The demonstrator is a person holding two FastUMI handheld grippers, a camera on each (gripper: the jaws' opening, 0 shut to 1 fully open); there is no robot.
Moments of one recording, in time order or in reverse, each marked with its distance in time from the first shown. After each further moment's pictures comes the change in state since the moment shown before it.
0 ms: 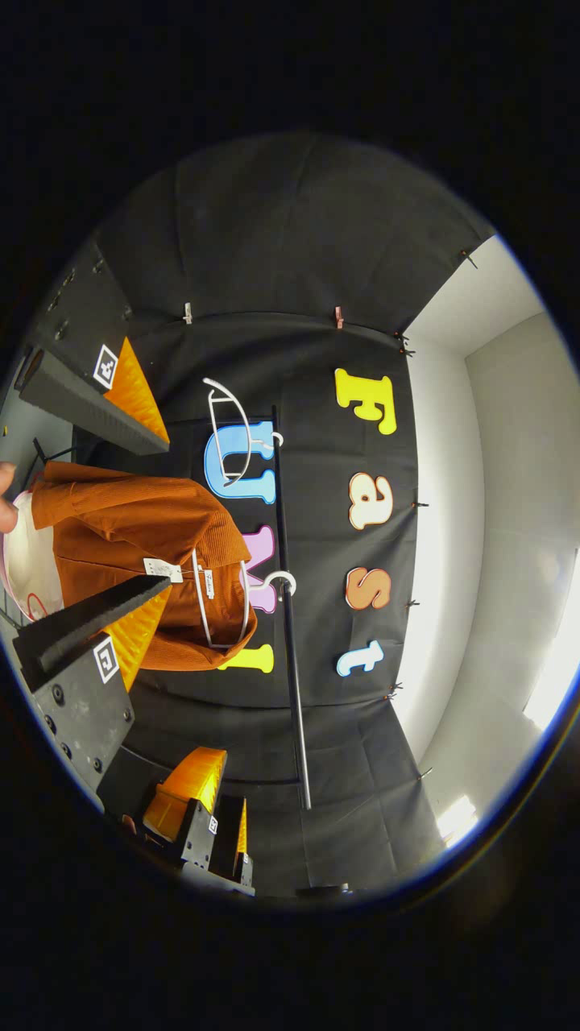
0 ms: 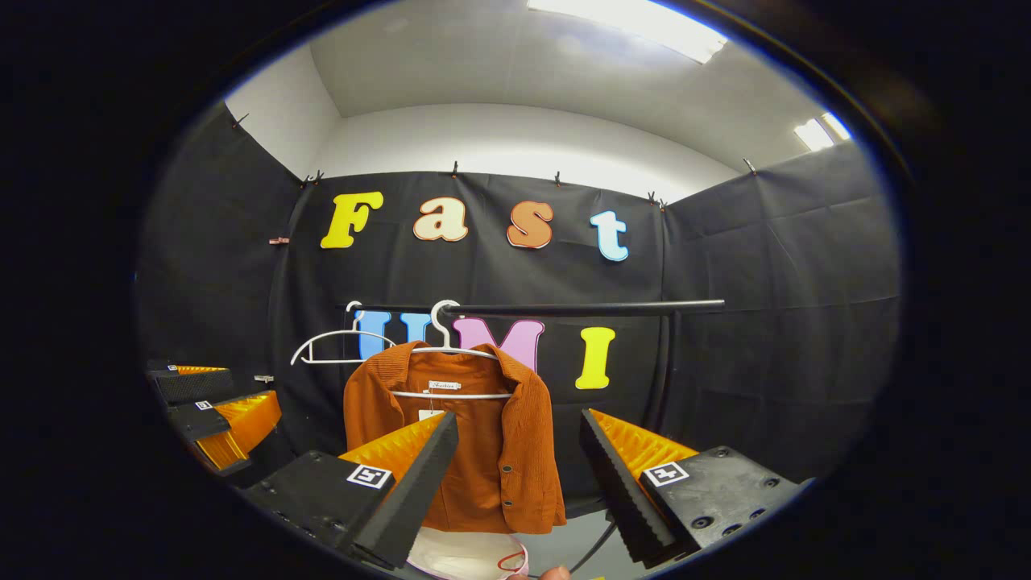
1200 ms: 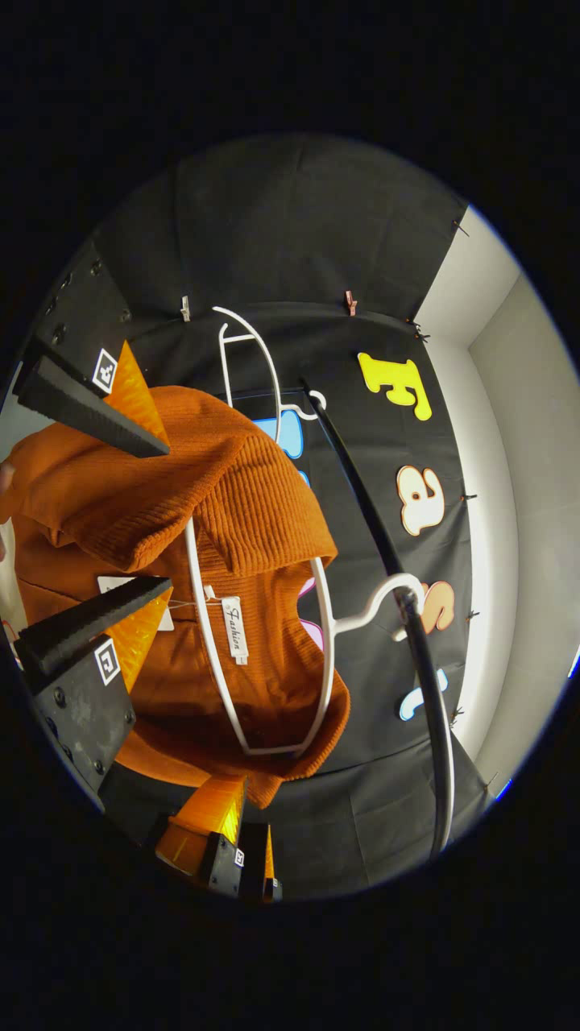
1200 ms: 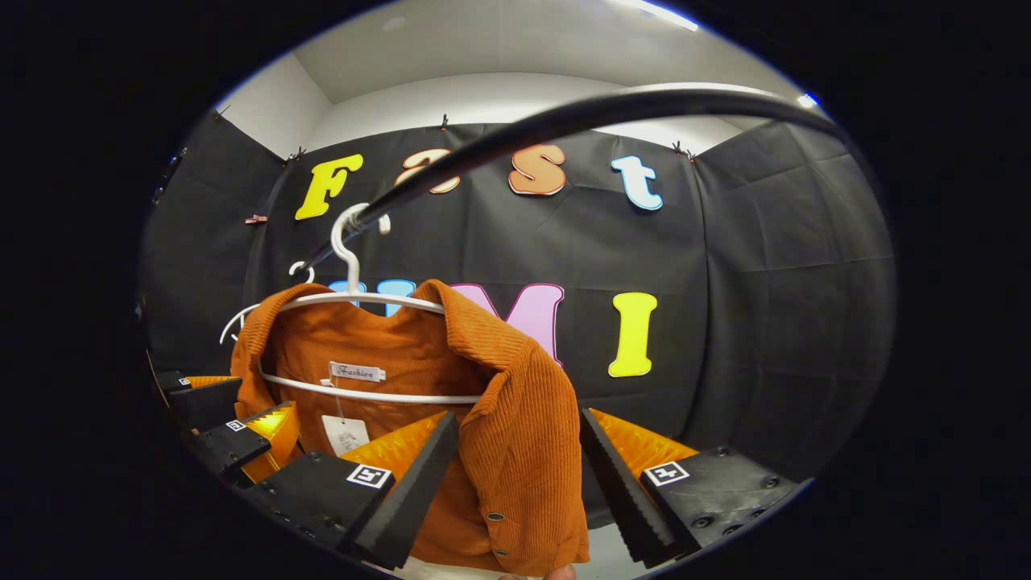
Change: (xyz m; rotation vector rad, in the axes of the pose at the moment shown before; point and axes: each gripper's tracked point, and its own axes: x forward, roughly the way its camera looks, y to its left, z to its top) left arm 0.253 -0.027 -0.095 0.100 0.046 0.183; right arm 0.247 -0.017 -0.124 0.044 0.052 0.092
